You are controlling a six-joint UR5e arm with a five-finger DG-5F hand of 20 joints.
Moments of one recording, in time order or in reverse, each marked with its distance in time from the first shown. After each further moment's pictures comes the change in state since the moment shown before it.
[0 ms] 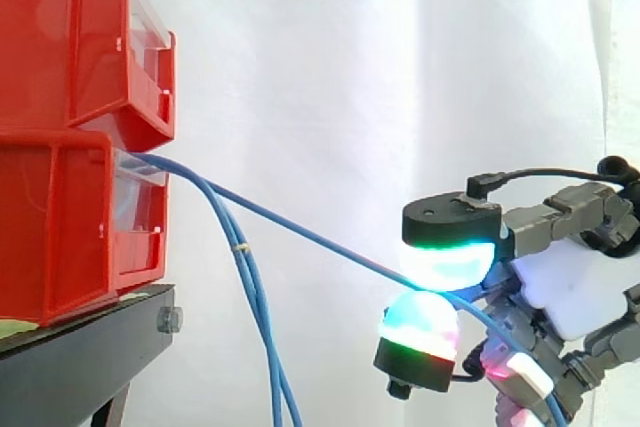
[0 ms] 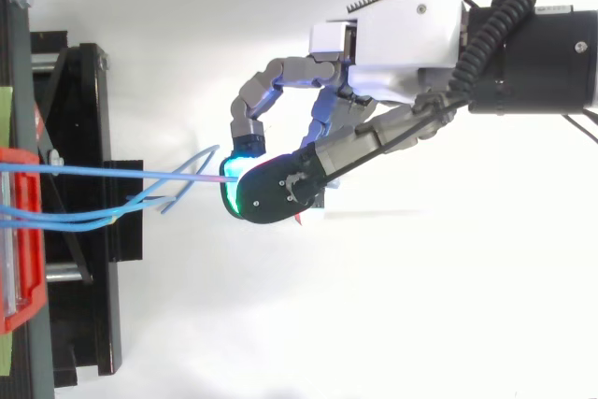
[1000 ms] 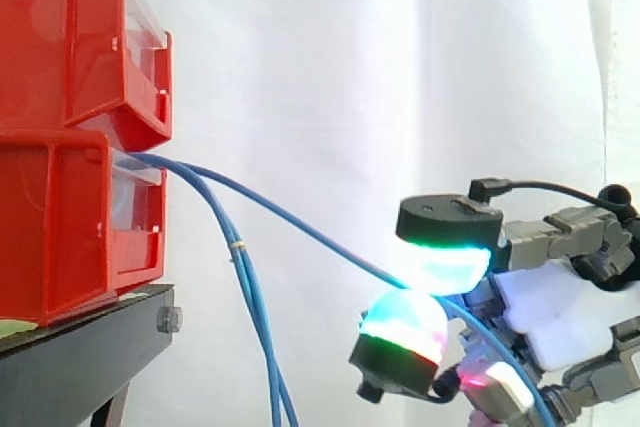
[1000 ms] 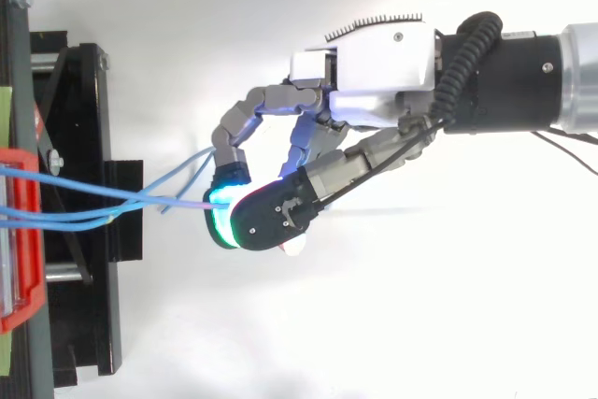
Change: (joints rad) arm 0.000 -0.001 -0.103 0.241 -0.063 0.051
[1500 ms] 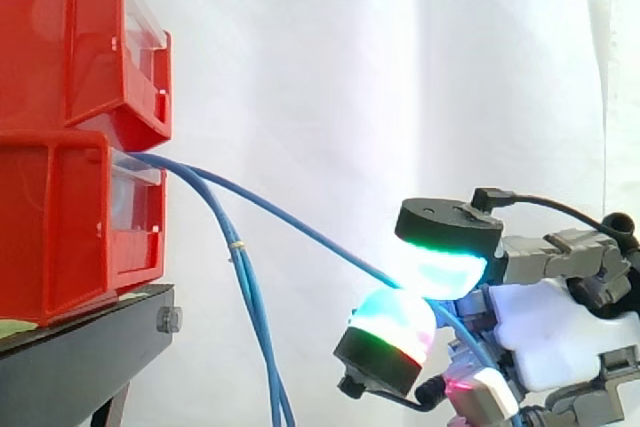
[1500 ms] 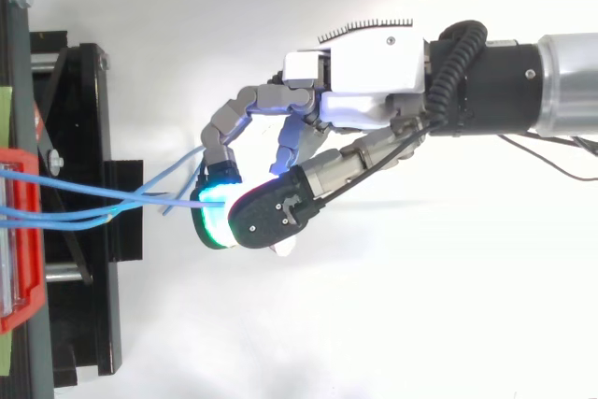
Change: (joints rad) arm 0.000 0.001 -0.099 0.220 0.002 0.013
